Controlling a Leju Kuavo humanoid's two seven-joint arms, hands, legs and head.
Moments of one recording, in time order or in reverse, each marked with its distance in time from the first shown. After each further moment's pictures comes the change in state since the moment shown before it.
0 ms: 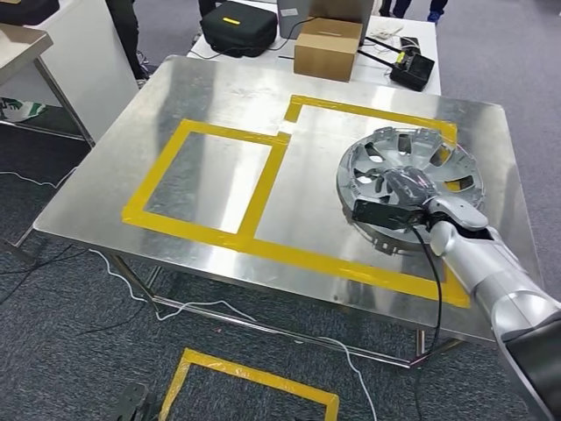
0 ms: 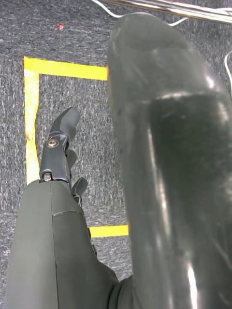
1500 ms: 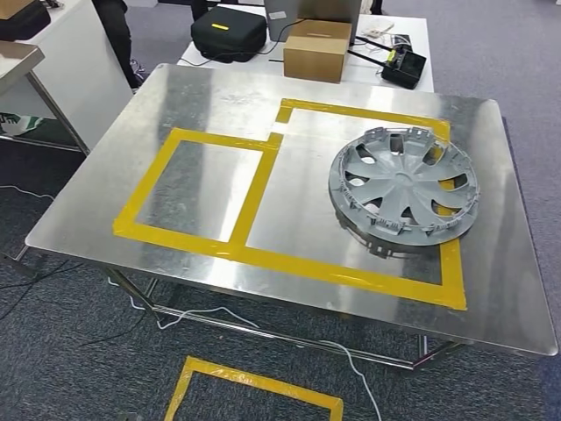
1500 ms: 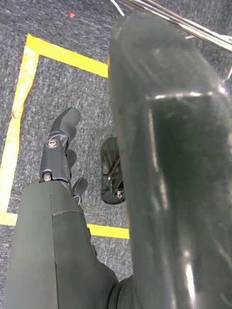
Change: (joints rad) left arm 0.091 -0.059 0.091 -0.023 0.140 0.004 -0.049; right arm 1.029 0.528 -1.760 -1.283 0.007 -0.214 -0.249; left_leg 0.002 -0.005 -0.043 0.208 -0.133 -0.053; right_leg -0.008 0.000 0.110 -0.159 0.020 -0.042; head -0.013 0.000
